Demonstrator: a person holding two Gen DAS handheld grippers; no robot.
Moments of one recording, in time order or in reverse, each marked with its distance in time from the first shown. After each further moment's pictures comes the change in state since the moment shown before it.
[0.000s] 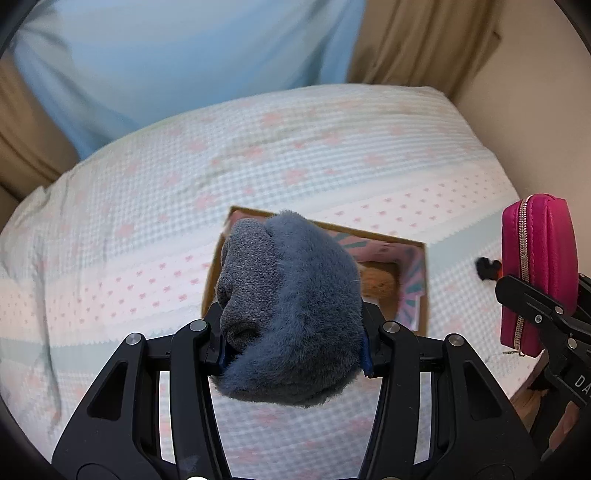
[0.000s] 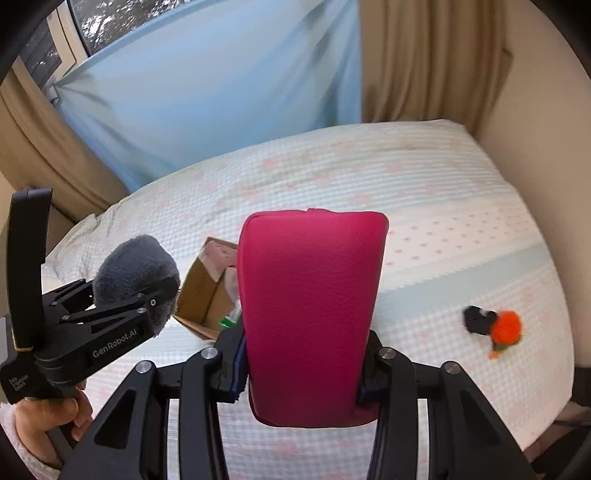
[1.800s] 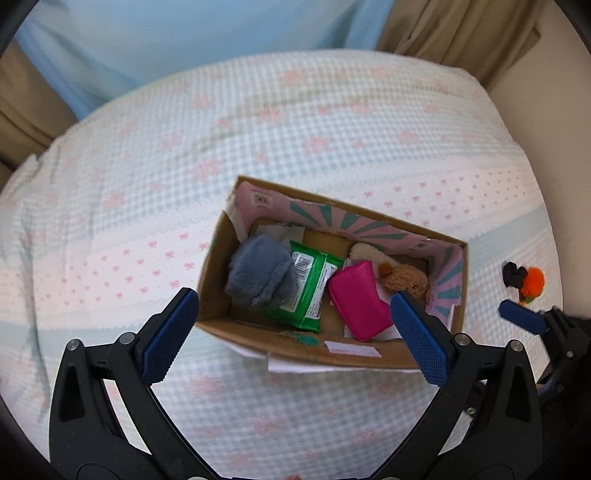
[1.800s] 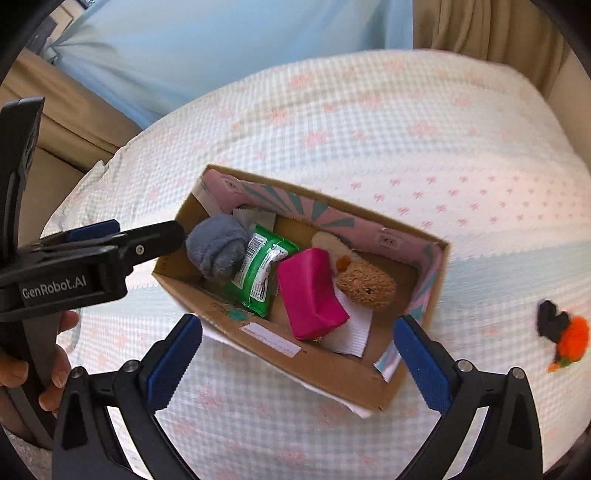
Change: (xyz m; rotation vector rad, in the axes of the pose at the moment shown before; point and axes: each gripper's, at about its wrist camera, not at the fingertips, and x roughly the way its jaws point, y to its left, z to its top) left arm 0.063 0.010 0.006 -0.055 0.092 0.030; right arm 0.107 -0.003 -0.014 -0.067 0.190 0.115
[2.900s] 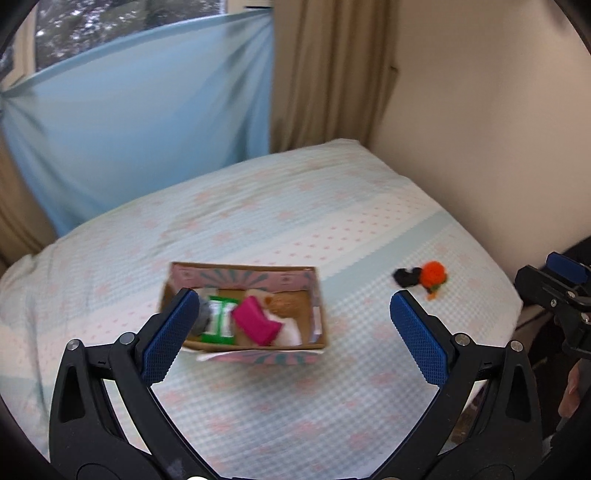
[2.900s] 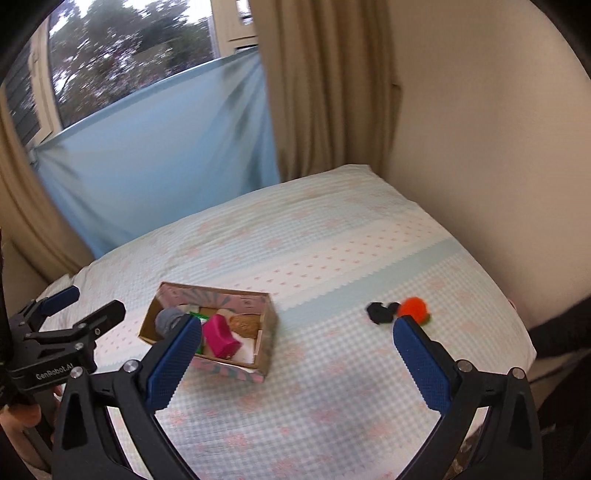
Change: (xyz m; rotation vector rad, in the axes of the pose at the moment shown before) left arm -0.196 -0.125 -0.113 0.258 -0.396 -0.185; right arm -0.270 -0.051 -0.156 0.248 -0.500 -0.336
